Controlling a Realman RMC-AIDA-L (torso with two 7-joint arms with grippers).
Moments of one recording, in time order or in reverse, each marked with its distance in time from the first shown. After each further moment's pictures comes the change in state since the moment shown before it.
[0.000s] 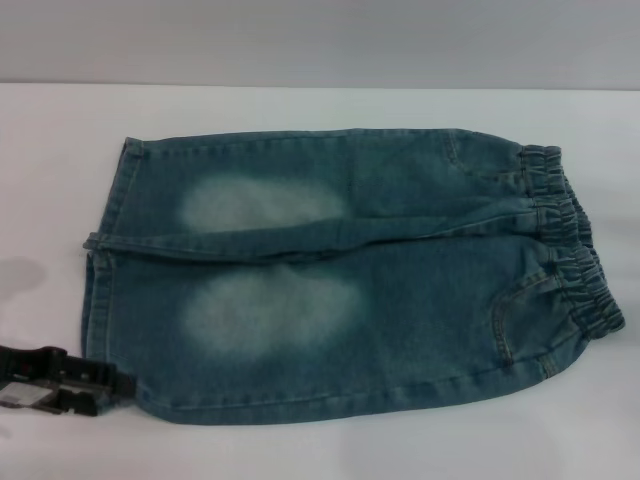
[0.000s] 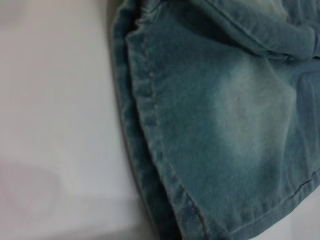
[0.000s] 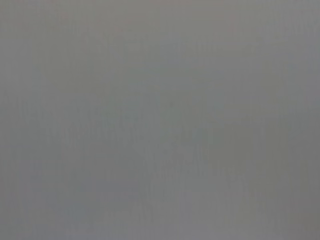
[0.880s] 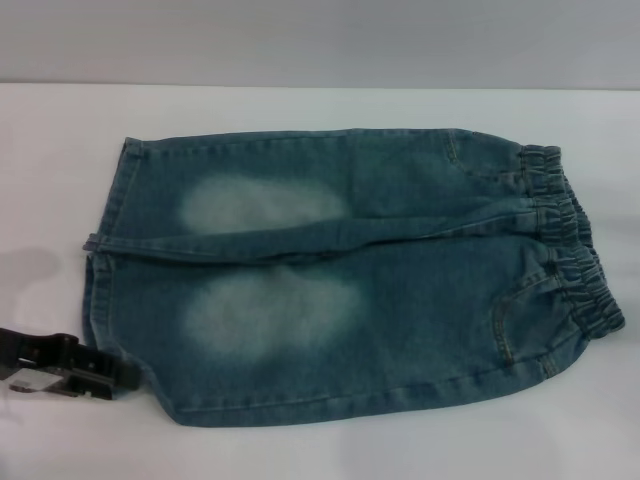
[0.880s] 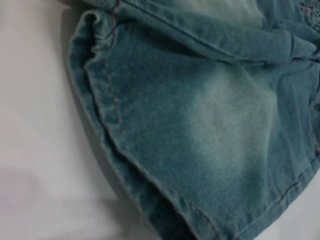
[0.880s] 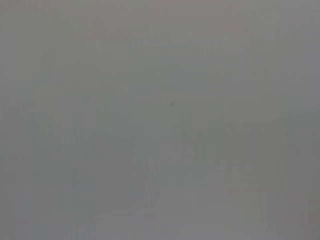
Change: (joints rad) left arm -0.032 -0.005 0.003 0.005 -0.001 0.006 0.014; right arm 0.004 0.000 0.002 0.001 0.000 0.000 0.000
